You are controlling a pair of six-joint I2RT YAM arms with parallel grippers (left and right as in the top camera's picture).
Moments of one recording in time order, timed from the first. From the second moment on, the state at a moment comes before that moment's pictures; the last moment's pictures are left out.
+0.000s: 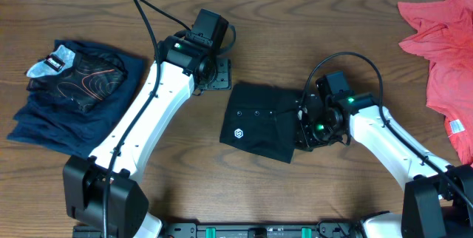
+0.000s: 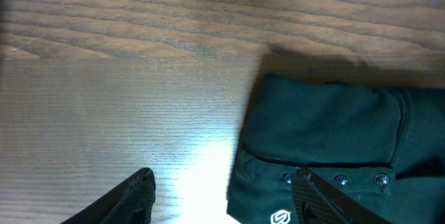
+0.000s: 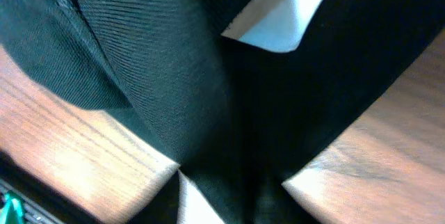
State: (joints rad) left arm -0.41 1.70 1.52 -1.05 -0.04 -0.40; right arm 0.30 1.55 0.87 -0.80 -0.38 0.08
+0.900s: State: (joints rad) left arm -0.41 1.70 1.52 -1.07 -0.03 -0.40; right arm 0.31 1.50 1.01 -1.13 -0.95 0.05
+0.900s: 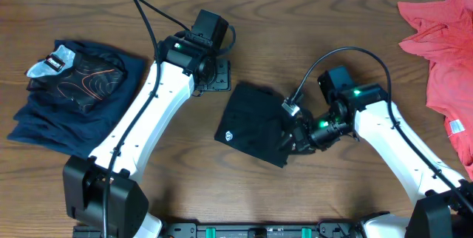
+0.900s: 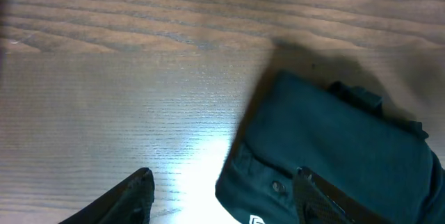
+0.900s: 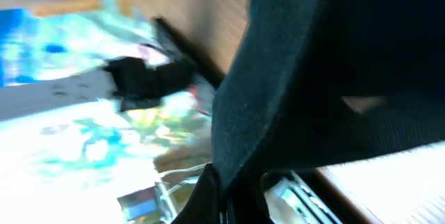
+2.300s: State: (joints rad) left arm -0.47 2.11 1.51 -1.06 0.24 -0.24; right arm 0.33 1.69 0.87 -0.63 -0.33 0.23
